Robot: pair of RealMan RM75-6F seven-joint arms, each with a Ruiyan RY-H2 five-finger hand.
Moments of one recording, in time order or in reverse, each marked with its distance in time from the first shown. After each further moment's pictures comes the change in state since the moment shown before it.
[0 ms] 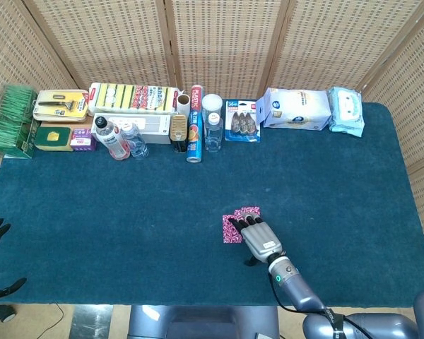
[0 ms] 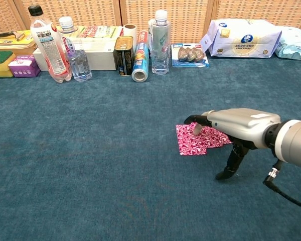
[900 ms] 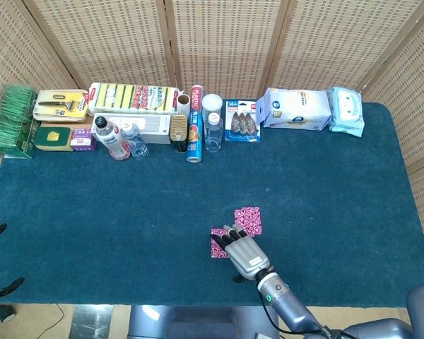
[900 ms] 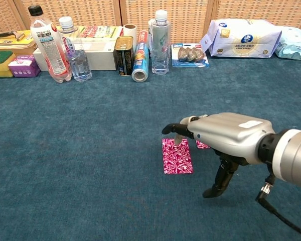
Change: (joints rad) left arm 0.004 0.002 -0.002 0.009 0.000 0.012 -0.024; right arm 0.034 0.006 -0.073 -0.188 -0.035 0.121 -0.115
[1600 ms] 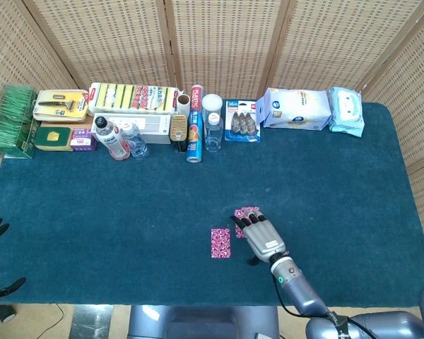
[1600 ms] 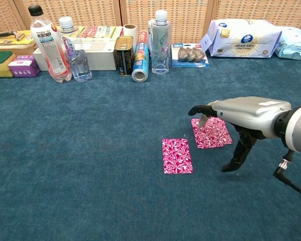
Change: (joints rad) left arm -0.006 0.002 0.001 -0.009 -0.002 -0.016 0.006; right arm 0.022 0.062 0.047 0.072 0.120 -0.021 0.065
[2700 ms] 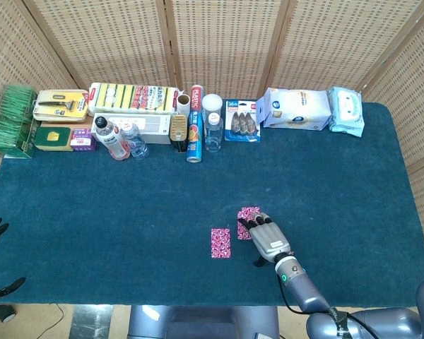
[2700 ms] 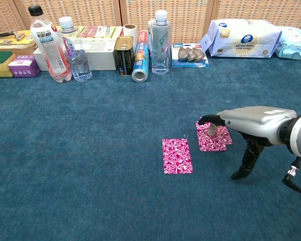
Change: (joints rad) left arm 0.001 -0.001 0.000 0.001 0.001 0.002 0.000; right arm 0.027 0.013 -0.039 0.010 0.081 -0.014 0.010
